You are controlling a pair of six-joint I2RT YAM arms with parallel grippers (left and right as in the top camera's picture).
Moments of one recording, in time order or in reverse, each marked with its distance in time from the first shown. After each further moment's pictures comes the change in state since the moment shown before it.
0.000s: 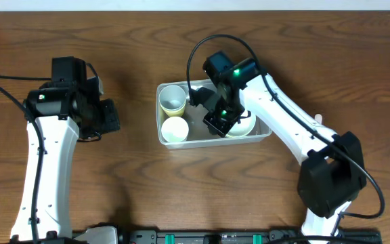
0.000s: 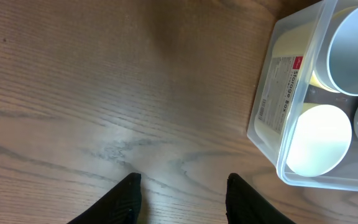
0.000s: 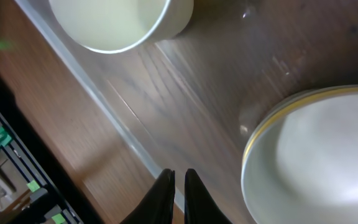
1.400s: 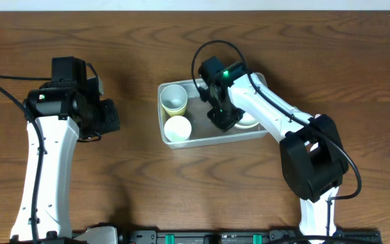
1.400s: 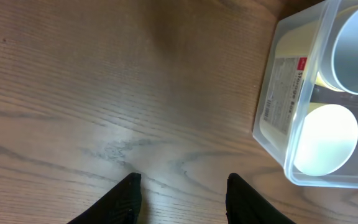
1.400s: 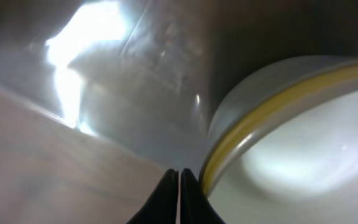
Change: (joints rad) left arm 0.000 0.000 0.000 0.000 0.000 0.000; right arm -0.012 0.135 -0.007 0.102 0.368 0.220
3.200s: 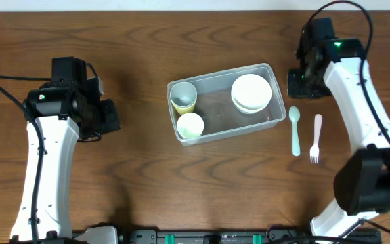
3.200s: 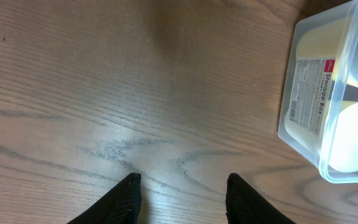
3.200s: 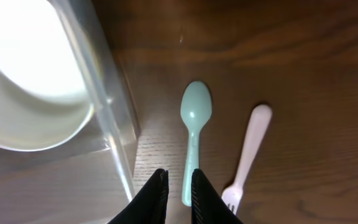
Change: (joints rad) left arm 0.000 0.000 0.000 -0.002 0.000 0.000; right arm -0.489 -0.226 -0.017 -0.058 0.027 0.229
